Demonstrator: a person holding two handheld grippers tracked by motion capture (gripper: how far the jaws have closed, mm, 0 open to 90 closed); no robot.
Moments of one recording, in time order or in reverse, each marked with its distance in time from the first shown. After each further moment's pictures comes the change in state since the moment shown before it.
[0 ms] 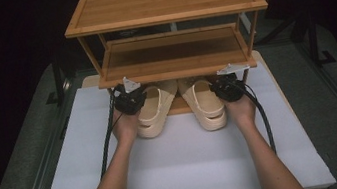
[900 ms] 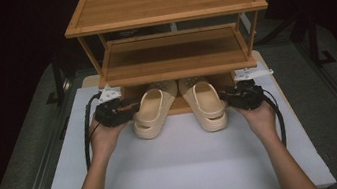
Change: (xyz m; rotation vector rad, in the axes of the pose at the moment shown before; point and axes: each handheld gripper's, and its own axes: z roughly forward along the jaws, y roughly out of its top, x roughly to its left) left arm 0.017 -0.017 -0.089 -0.034 -0.164 0.002; right arm -0.005 -0.018 -0.065 -0.037 0.096 -0.005
